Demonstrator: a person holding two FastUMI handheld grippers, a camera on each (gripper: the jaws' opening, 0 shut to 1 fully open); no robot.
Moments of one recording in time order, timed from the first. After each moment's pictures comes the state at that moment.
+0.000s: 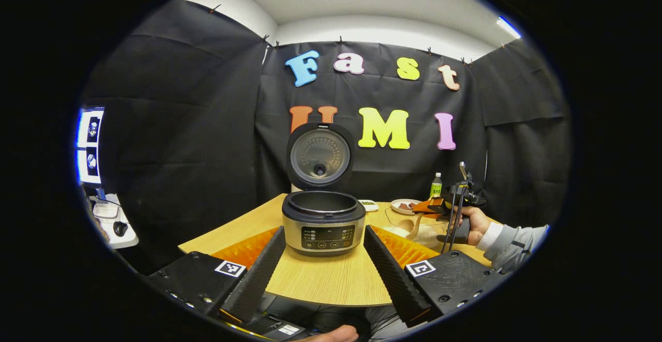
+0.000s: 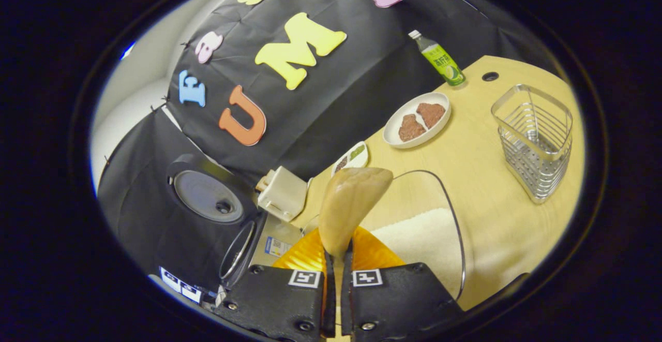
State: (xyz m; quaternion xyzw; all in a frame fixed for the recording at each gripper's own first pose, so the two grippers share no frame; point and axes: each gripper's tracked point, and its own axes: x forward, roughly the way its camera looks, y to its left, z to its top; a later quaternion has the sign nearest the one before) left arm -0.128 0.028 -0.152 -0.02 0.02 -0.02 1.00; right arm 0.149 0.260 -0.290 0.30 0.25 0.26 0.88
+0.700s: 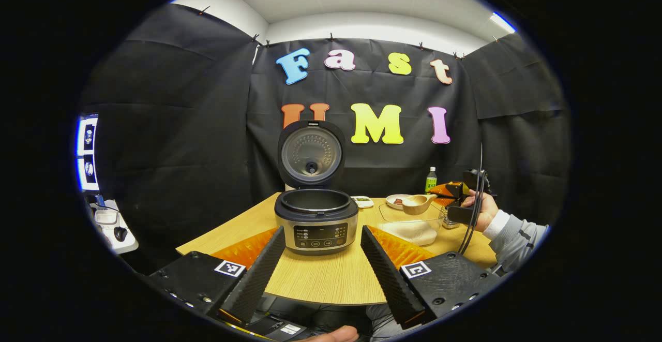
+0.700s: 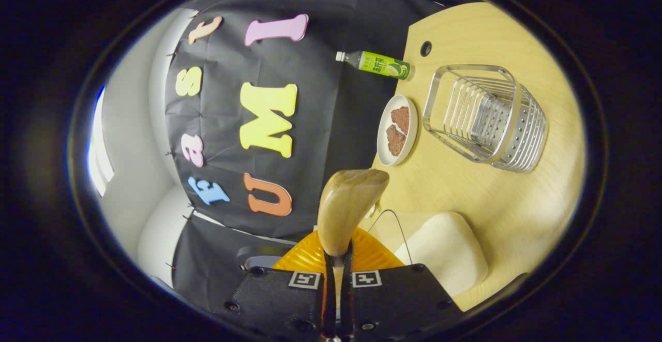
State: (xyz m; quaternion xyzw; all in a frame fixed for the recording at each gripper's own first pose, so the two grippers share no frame) left arm -0.124 0.008 -0.150 0.01 0.03 -0.03 1.00; right arm 0.164 0.190 -0.232 0.60 0.21 0.24 0.74
